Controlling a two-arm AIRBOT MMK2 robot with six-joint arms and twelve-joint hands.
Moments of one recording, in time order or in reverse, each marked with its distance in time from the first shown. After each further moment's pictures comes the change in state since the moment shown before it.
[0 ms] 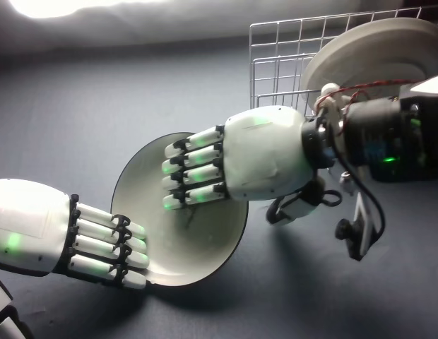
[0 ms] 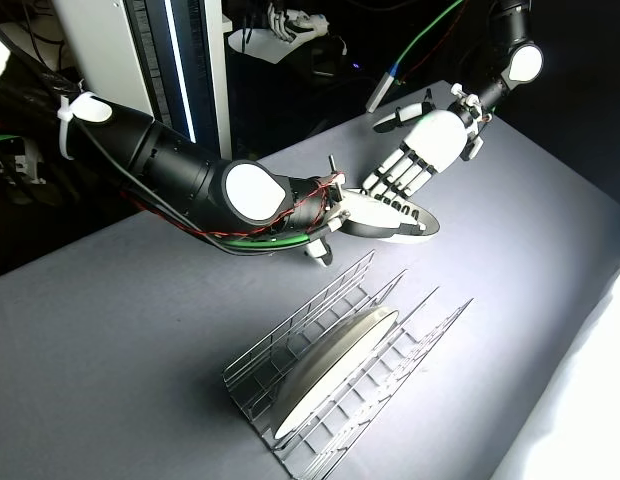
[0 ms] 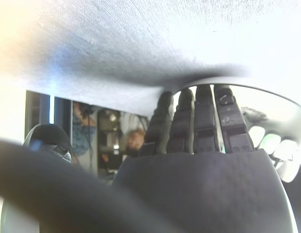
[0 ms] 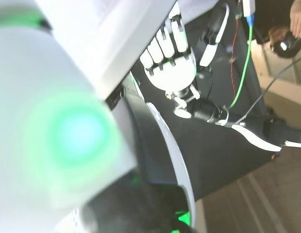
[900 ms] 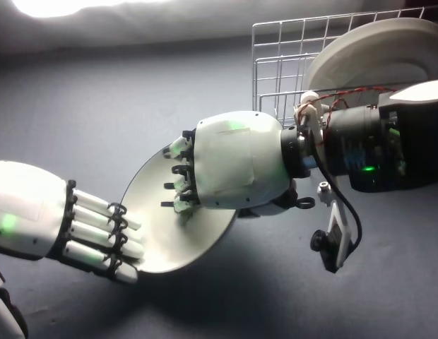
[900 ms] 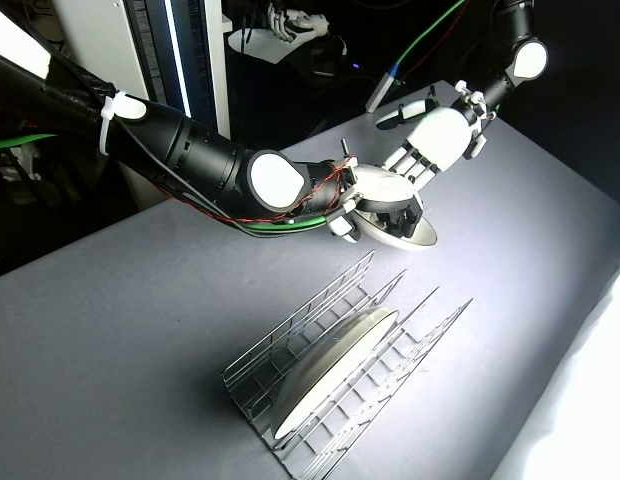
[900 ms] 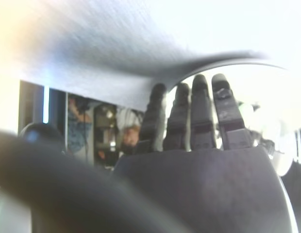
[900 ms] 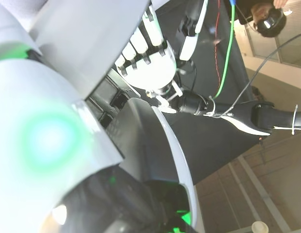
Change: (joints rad) left arm -0.100 0.024 0.000 0.012 -0.016 -0.050; right arm 0.010 -0.017 -0.038 0.088 -0.017 -0.044
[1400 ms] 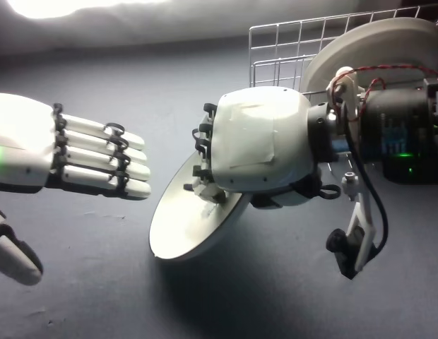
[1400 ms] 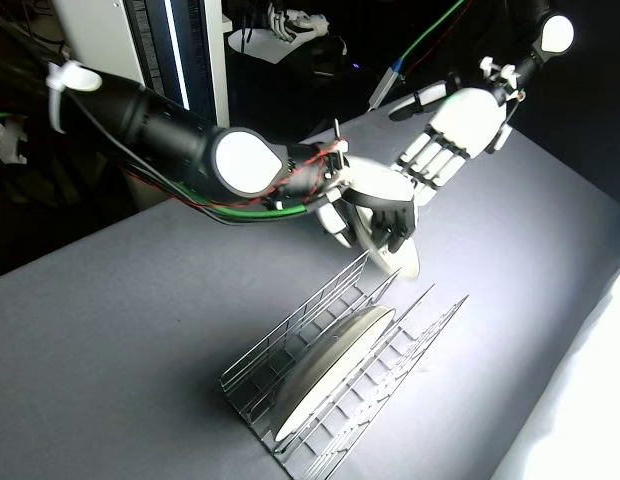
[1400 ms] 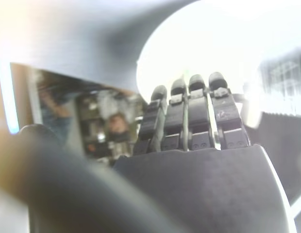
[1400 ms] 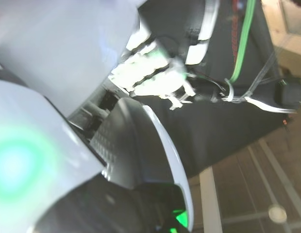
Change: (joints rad) left arm -0.129 0.089 -0.031 -0.020 0.018 -0.017; right arm 0.032 0.101 -0.119 0.132 -0.009 -0.005
